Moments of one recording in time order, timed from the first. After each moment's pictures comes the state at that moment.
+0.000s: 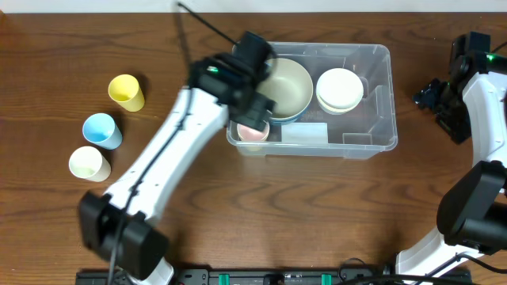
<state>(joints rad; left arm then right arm) -0.48 1.75 1.73 -1.20 -0.10 -0.14 -0.25 1.86 1.60 -1.19 0.20 0.73</state>
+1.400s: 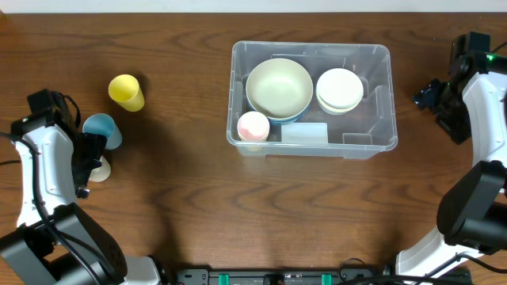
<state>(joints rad) 0.47 1.61 1.20 -1.10 -0.19 -0.93 -0.25 1.86 1.60 -1.19 0.20 0.73</state>
